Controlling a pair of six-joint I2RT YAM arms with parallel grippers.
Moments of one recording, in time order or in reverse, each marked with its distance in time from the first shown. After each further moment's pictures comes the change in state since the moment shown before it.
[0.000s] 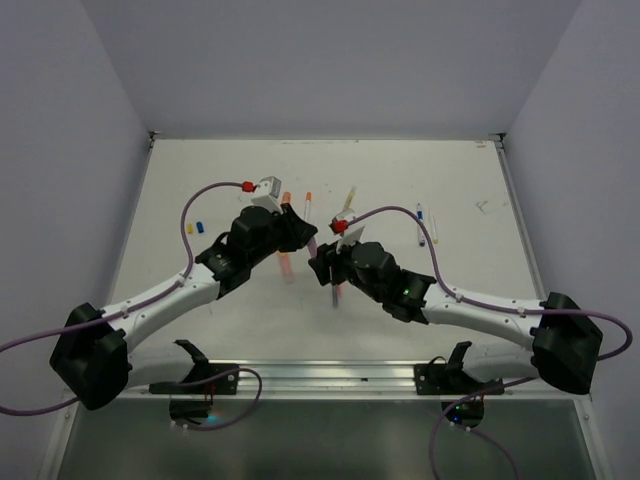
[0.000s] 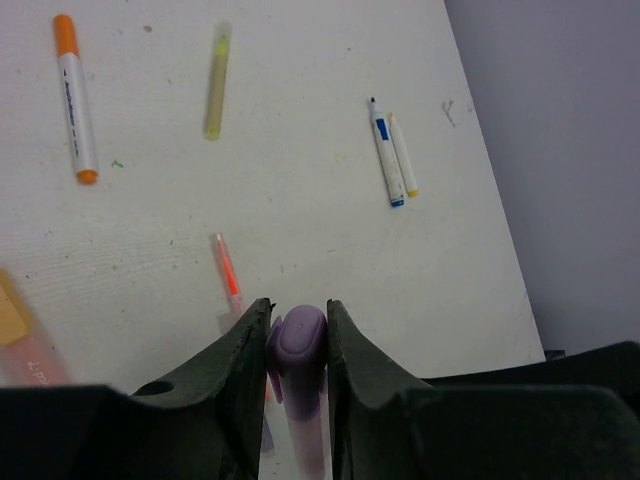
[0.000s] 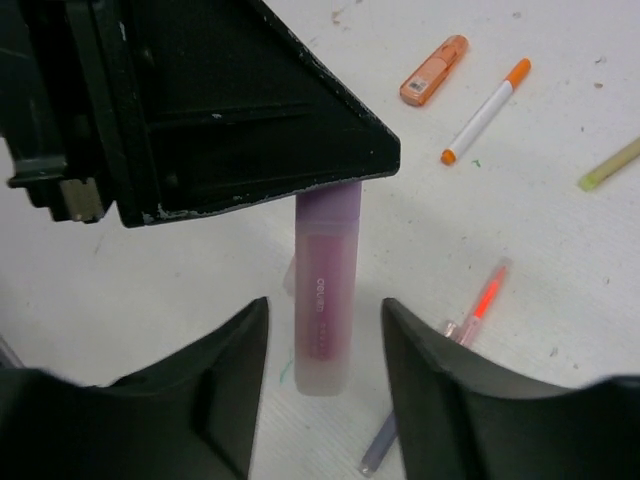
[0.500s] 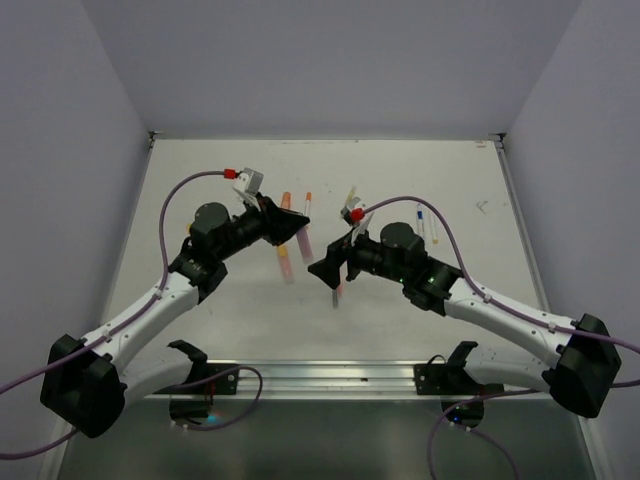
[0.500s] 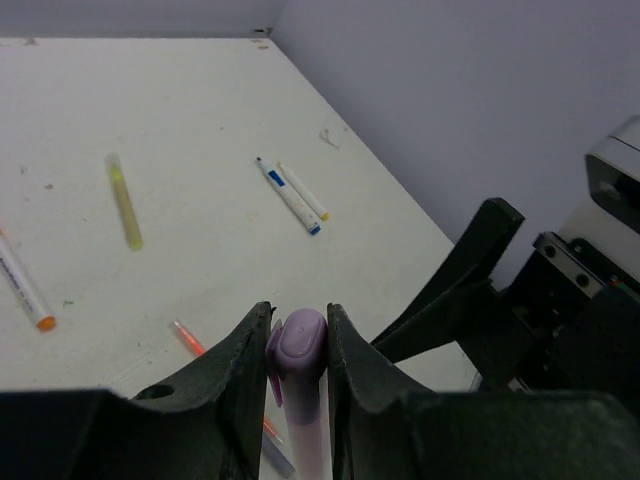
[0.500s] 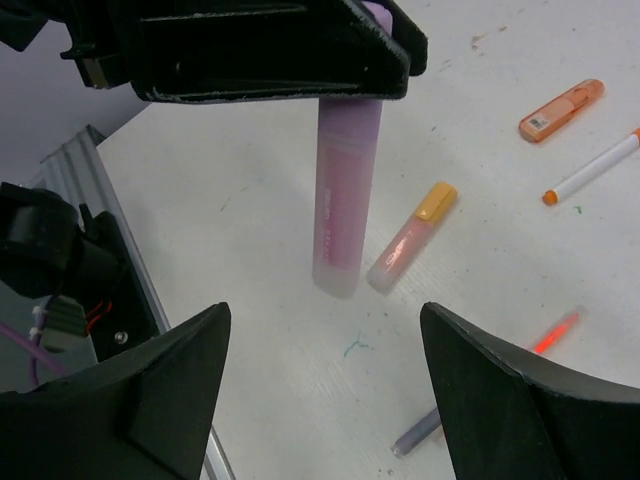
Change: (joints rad) left arm 0.188 -0.156 -0.080 0.223 0.422 0.227; right arm -0.147 -0.155 0.034 -0.111 -0.460 -0.053
